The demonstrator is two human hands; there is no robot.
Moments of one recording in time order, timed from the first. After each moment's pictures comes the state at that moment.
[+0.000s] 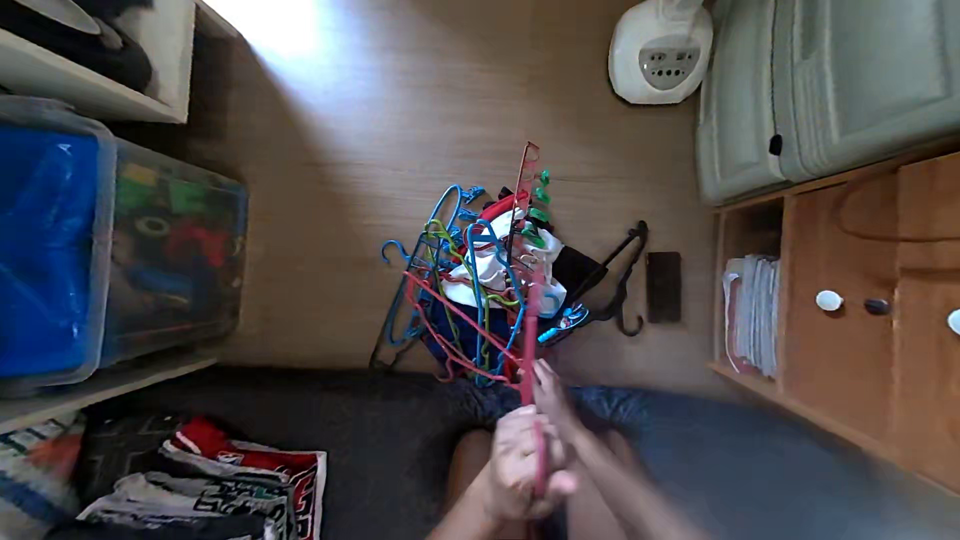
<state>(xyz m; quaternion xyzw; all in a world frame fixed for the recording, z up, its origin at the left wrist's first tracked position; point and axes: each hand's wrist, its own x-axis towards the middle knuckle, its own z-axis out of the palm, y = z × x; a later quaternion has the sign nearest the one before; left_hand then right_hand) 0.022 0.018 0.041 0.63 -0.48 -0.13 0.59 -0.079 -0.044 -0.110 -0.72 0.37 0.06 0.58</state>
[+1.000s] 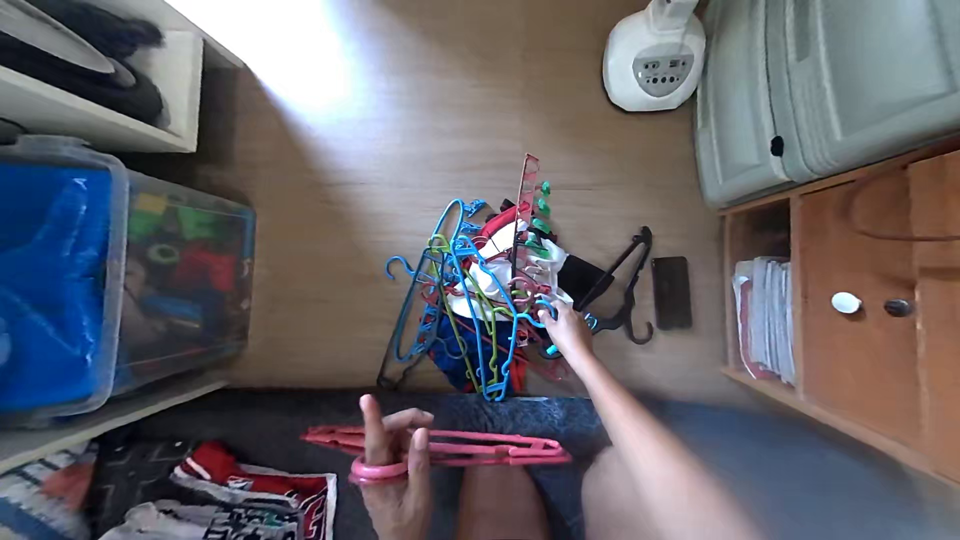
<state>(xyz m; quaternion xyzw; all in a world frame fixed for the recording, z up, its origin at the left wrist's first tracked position) 0.097 0.096 0.057 0.77 -0.25 -0.13 0.57 0.026 -0.156 -0.079 -0.70 0.50 0.21 0.46</state>
